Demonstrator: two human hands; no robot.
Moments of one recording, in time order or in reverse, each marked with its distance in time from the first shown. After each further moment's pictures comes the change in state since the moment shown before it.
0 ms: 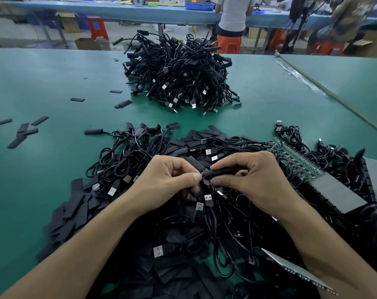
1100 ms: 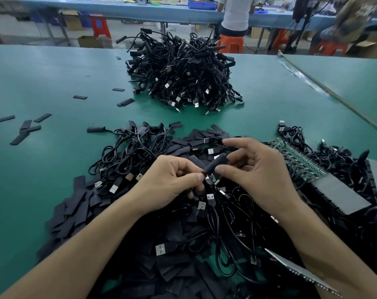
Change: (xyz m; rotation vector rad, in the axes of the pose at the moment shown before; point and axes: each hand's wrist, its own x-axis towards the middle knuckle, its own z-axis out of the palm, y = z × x) left_hand 0.002 -0.003 0.003 0.029 0.016 -0.055; right_hand 0.001 0.006 0.002 -0.115 0.172 -0.036
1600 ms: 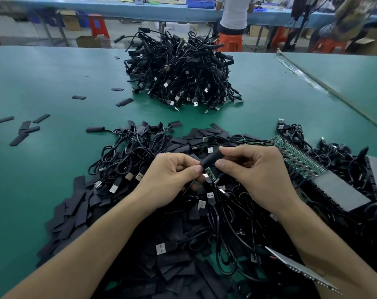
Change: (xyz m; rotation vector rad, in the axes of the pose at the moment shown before) left_hand 0.004 -0.002 0.007 -0.019 0.116 -0.031; right_hand 0.000 -0.001 0.004 0.095 0.021 0.061
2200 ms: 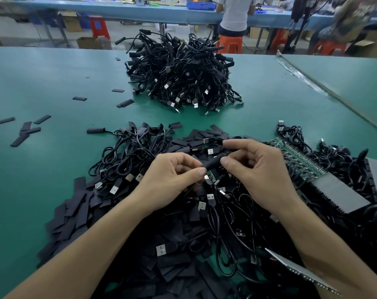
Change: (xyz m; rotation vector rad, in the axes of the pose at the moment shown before) left_hand -0.003 0.006 -0.001 0.082 0.028 0.028; right_hand 0.000 -0.003 0.000 -0.039 0.033 -0.006
